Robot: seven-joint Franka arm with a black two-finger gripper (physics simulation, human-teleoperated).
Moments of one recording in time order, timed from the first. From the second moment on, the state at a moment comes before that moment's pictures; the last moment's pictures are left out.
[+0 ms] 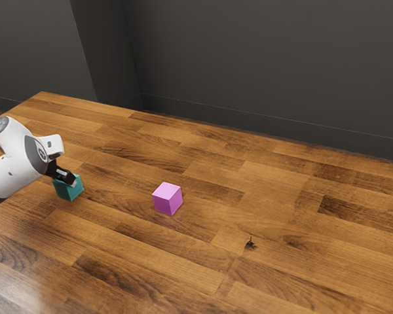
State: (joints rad) arm 0.47 0.38 -0.01 -2.12 -0.53 2.92 0.95
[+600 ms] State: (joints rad) arm 0.40 0.28 -0.04 -2.11 -0.53 2.92 0.99
